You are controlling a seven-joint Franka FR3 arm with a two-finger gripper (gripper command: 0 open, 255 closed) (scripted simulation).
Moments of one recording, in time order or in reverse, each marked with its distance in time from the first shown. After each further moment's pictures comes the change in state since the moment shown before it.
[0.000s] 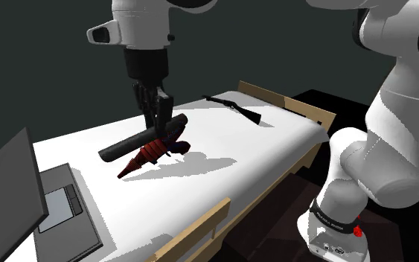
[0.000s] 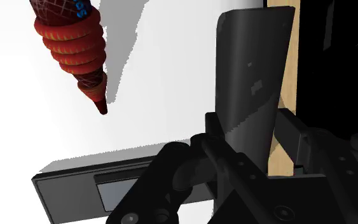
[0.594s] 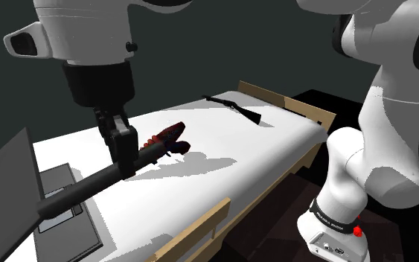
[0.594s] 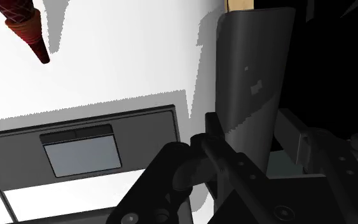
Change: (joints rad) arm 0.113 0.135 0.094 0.158 -0.019 -0.013 0.209
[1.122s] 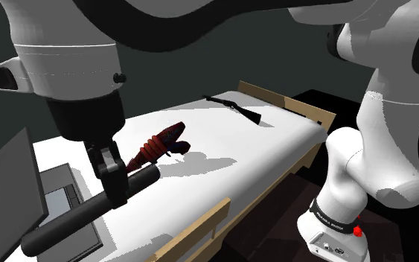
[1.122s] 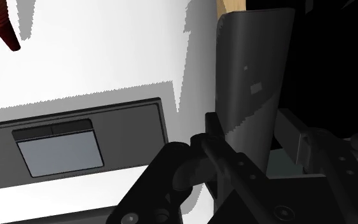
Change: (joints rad) arm 0.034 0.039 0.021 -0.025 -0.009 0.065 0.054
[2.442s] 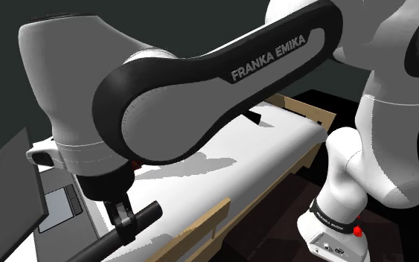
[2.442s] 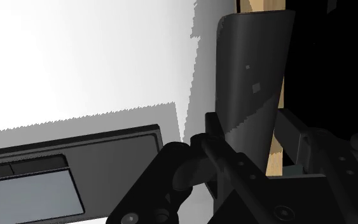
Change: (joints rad) arm 0.000 0.031 -0.002 -0.228 -0.005 0.258 -0.008
